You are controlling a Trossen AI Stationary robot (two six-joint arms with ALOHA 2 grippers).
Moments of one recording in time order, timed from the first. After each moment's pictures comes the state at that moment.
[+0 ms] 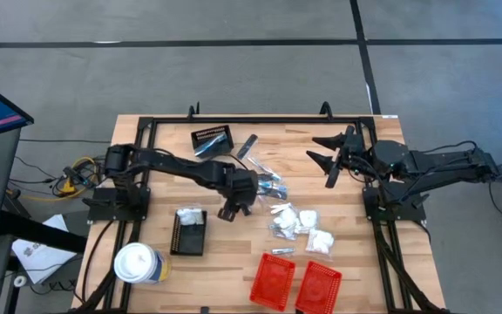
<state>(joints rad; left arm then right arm) 0.01 1.87 1.26 -0.62 0.01 0.39 0.10 0.78 0.76 -0.05 0.52 0.11</state>
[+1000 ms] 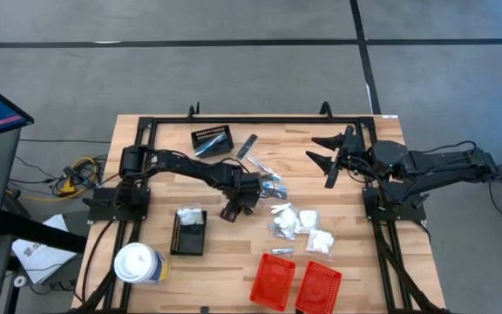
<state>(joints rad) 0.03 2.04 1.27 -0.62 0.05 0.43 0.10 0.79 0.76 -0.05 0.52 0.10</state>
